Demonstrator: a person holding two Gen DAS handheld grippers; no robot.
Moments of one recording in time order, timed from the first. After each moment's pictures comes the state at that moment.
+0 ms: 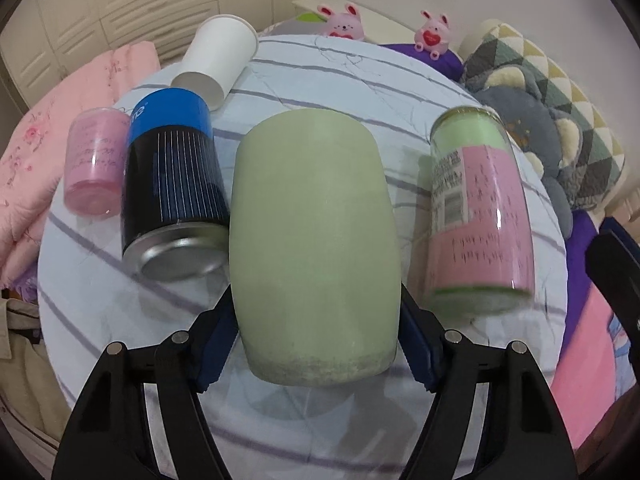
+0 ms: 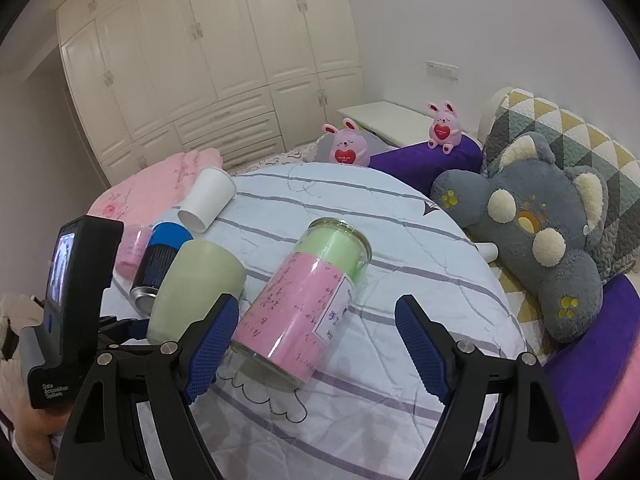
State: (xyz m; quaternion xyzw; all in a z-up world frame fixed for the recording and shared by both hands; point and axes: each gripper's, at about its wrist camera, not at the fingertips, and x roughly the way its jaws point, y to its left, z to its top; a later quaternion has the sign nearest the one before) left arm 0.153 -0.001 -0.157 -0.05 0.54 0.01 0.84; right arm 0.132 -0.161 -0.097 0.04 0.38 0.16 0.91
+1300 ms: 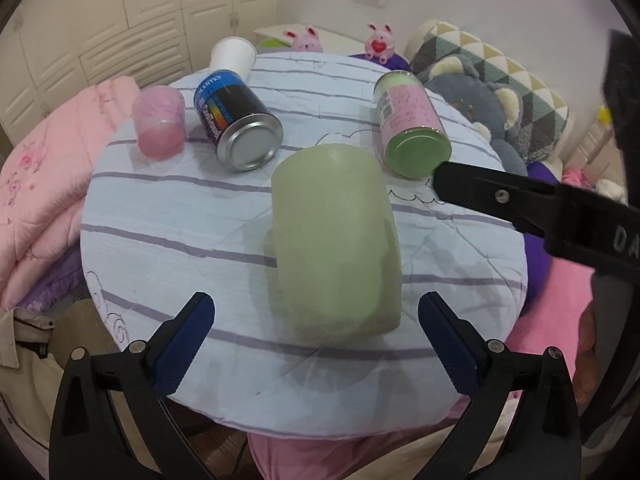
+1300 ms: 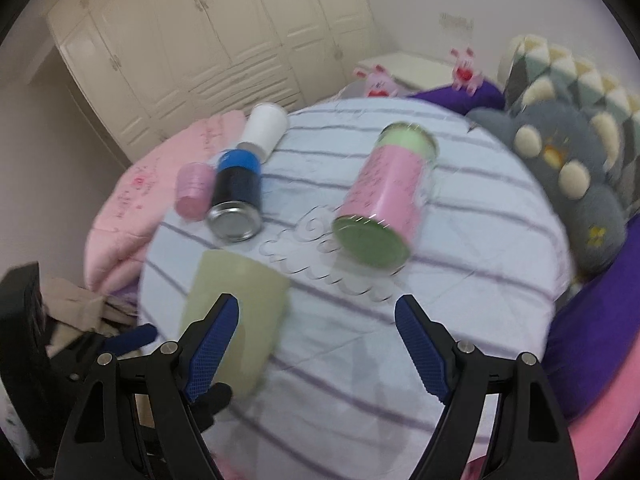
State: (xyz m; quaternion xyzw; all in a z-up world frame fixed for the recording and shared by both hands) left arm 0.017 0.033 -0.127 -0.01 0.48 -0.07 0.87; right arm 0.073 -0.119 -0.110 0.11 0.47 0.21 0.85
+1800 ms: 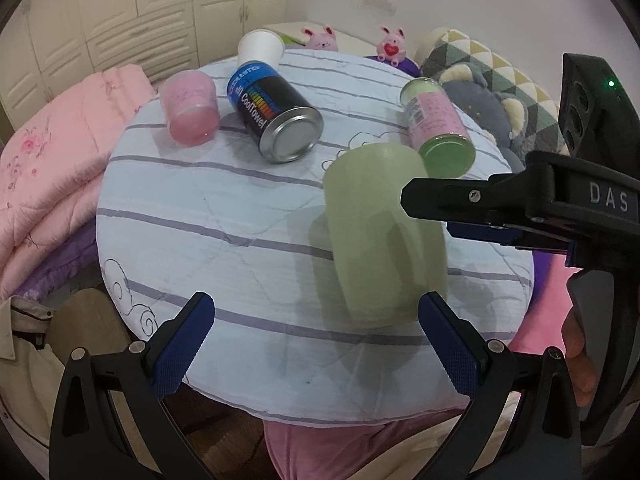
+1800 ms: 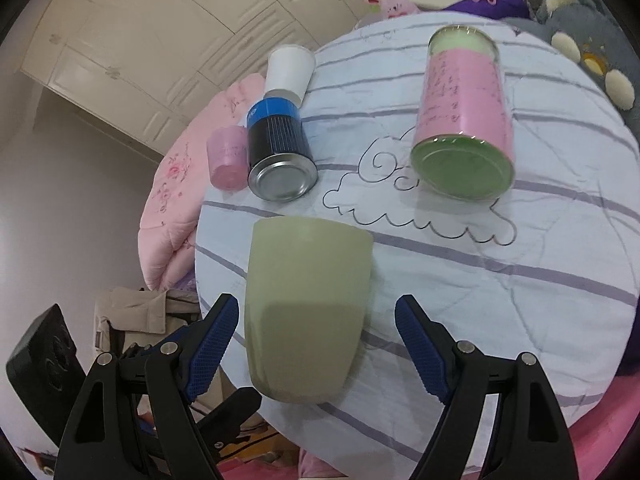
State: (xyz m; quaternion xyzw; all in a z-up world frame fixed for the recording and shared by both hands) left arm 0.018 0.070 -0.132 -0.04 0.49 -0.07 0.87; right arm 0.093 -0.079 -0.142 0.21 0.56 0.25 0.76
